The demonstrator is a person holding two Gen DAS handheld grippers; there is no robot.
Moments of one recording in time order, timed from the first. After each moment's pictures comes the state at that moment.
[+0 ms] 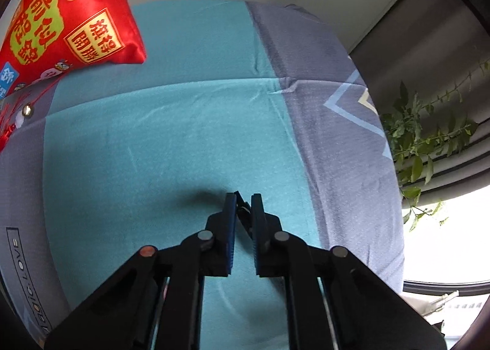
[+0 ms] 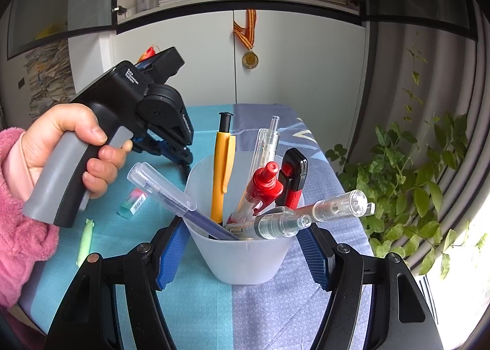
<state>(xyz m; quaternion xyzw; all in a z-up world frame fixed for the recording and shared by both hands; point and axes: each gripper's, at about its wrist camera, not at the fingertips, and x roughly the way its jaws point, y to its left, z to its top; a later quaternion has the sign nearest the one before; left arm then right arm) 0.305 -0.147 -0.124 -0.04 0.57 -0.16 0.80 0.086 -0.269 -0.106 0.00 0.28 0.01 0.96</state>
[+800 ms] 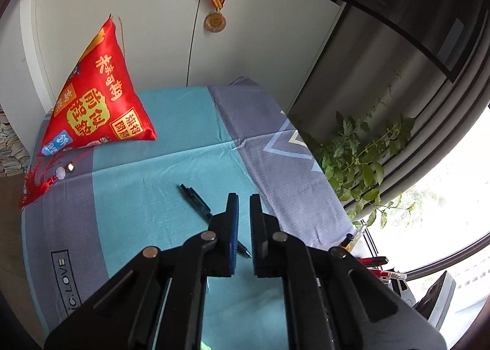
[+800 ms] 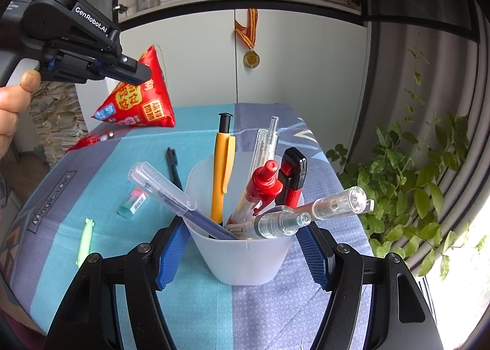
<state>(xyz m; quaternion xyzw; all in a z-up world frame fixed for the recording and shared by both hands) 0.233 -0.107 -0.024 -0.03 0.45 -0.23 0.86 0.088 -0.270 -0.106 0.00 0.28 0.01 0.96</state>
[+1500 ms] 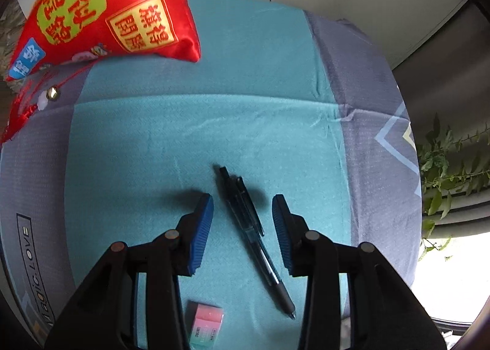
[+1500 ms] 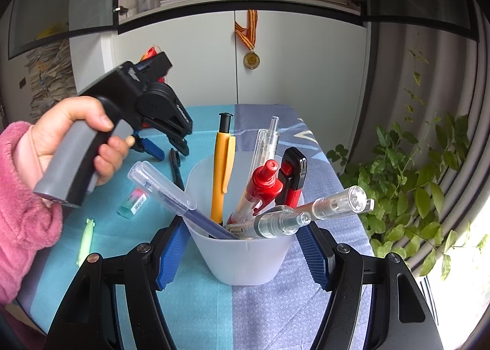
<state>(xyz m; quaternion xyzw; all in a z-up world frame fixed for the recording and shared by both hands) 0.330 -0.130 -0.132 -0.06 0.59 -0.05 0.81 0.086 -0.270 -0.107 0.00 0.28 0.01 0.96</state>
